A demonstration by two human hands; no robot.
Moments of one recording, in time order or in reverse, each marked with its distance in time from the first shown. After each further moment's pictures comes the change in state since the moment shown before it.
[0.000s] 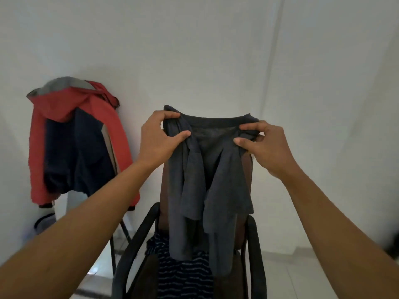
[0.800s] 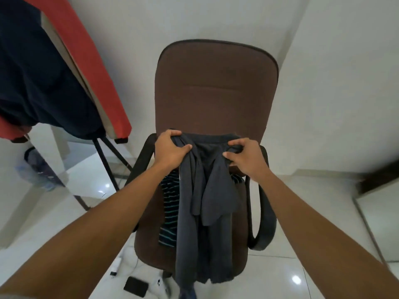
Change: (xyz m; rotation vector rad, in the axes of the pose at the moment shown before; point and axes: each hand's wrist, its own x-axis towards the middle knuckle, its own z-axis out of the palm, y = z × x) left_hand -0.148 -0.234 0.121 0.114 -0.407 -0.723; right_hand -0.060 0.277 0.138 -0.105 -0.163 0.677
